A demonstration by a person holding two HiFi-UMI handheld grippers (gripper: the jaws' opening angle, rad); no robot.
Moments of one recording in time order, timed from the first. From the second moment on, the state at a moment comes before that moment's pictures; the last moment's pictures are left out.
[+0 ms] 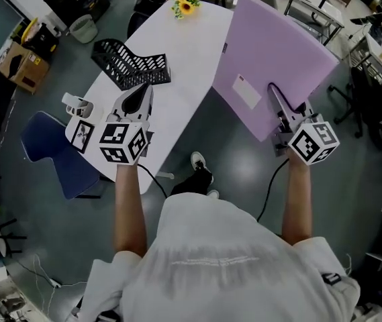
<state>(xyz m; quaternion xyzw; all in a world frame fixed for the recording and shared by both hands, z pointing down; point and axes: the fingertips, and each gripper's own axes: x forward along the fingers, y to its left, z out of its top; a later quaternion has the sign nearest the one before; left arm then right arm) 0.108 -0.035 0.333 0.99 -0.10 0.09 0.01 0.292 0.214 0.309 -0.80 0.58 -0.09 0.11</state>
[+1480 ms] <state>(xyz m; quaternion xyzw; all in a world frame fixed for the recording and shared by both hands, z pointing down) 0.031 -0.268 0.382 0.89 -0.44 0.10 0.08 0.291 -0.202 0.303 -0.49 0.87 -0.01 0.11</state>
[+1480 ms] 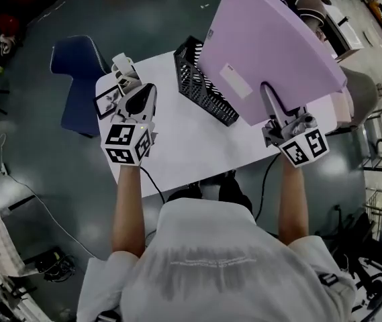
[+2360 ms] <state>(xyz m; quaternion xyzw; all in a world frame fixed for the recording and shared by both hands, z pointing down) 0.022 -0.232 0.416 0.81 -0.56 0.13 0.13 0.272 -0.261 0.365 -0.39 0.91 -0.04 0.13</state>
